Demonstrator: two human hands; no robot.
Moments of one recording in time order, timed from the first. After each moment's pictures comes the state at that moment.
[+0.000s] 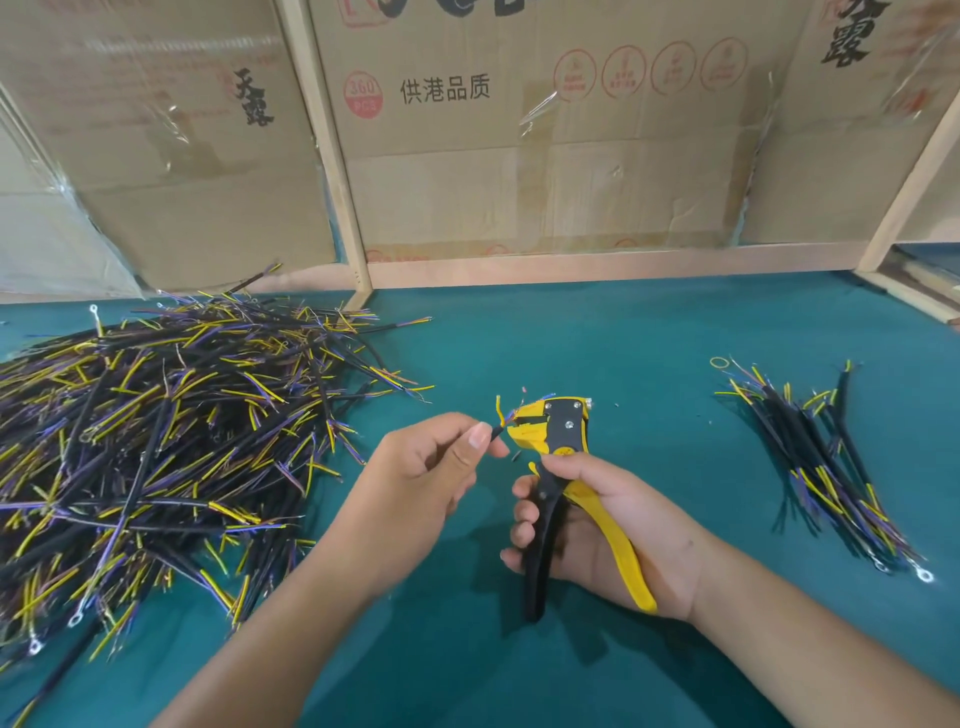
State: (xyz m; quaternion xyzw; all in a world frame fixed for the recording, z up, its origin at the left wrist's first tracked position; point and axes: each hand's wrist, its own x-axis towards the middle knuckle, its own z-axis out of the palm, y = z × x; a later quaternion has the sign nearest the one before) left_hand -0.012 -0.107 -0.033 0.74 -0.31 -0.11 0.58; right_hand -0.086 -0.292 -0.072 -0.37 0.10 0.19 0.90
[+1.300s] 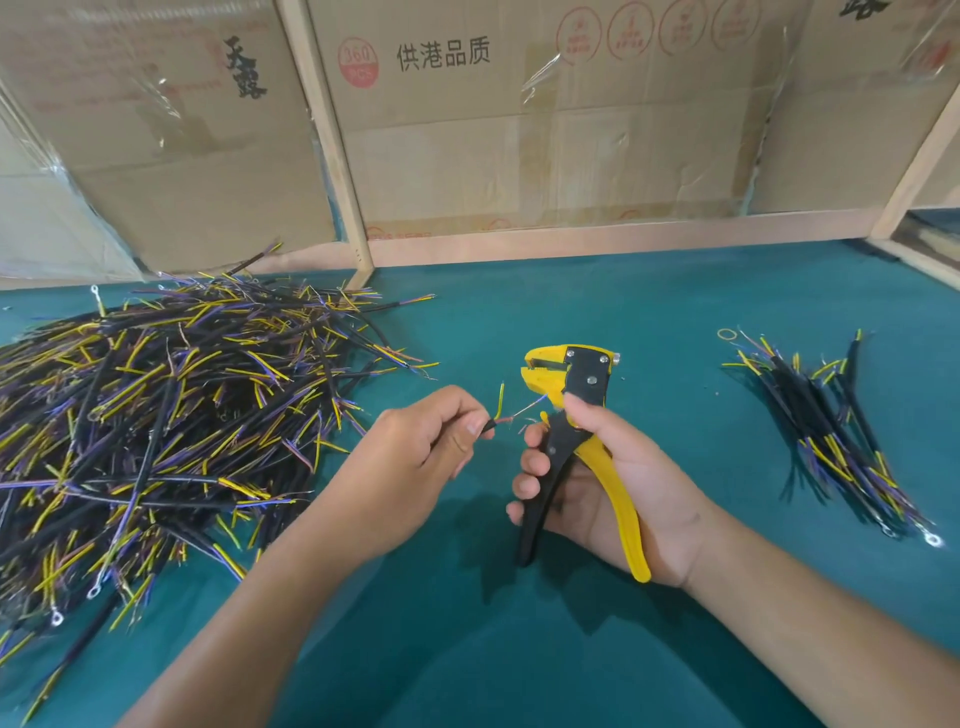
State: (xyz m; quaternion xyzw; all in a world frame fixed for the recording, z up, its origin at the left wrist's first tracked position) left_hand -0.004 -0.093 -0.029 0.81 -0.41 -0.03 0.41; right_hand -0.093 -0.280 -0.053 -0.38 0.06 0.12 0.91
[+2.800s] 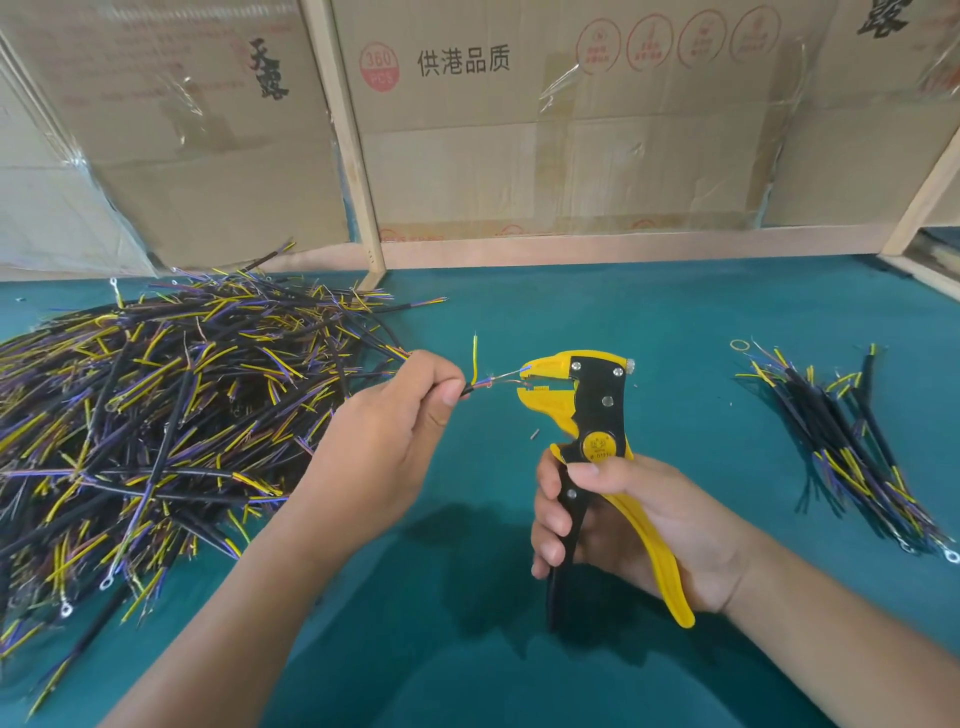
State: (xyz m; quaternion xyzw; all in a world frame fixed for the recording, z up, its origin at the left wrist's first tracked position) left_hand 0.004 -0.078 -0.019 0.82 -0.41 0.15 0.36; right_hand -0.109 -0.284 -0.052 -0.48 -0.08 0.16 0.86
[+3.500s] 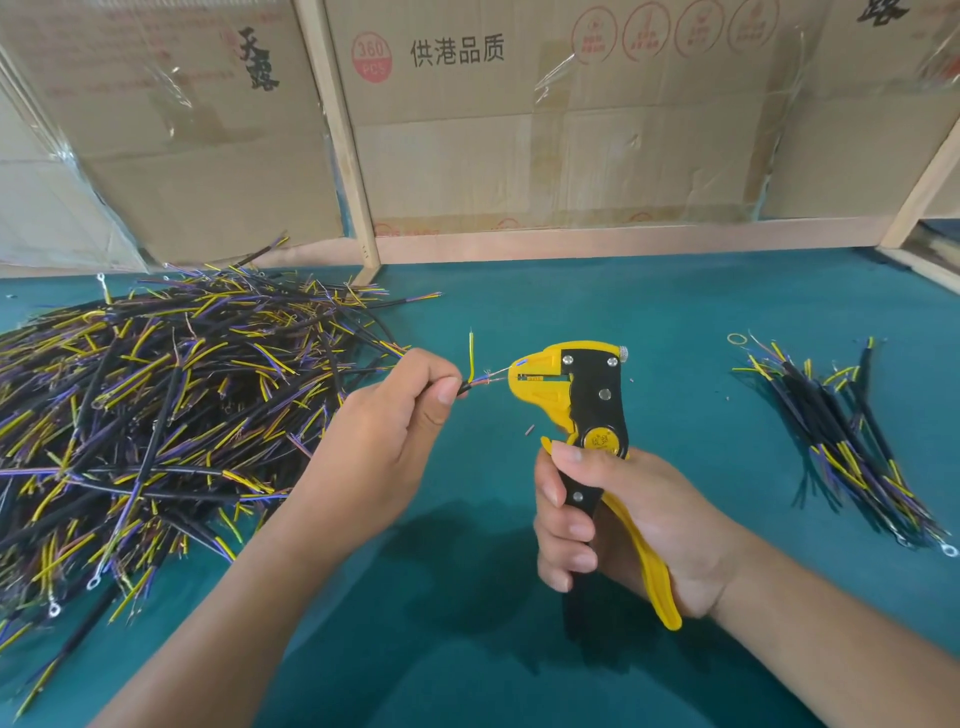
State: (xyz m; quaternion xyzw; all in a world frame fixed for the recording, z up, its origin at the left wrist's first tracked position) left_hand 0.004 -0.082 -0.024 0.80 -0.42 0.13 0.40; right_hand -0.114 -0.276 -0.045 -0.48 -0.05 0.15 0.86
